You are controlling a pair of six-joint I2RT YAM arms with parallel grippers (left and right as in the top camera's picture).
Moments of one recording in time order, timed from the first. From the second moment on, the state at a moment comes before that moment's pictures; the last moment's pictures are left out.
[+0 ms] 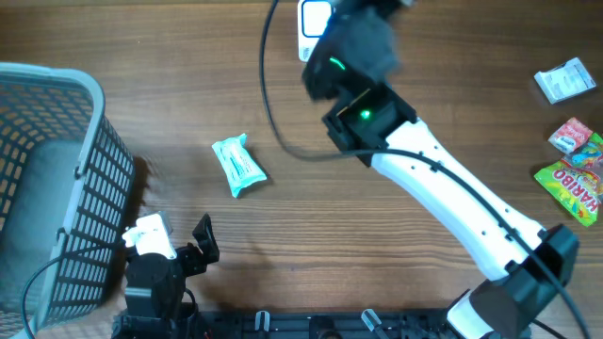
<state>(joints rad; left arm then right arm) -0.10 0.01 0.30 -0.86 -0.13 -0.36 0.71 1.74 1.67 0.23 1.03 -1.38</state>
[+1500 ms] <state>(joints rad) -0.10 0.01 0.30 -0.86 -0.13 -0.36 0.53 2.28 1.58 -0.20 -1.40 1.33</state>
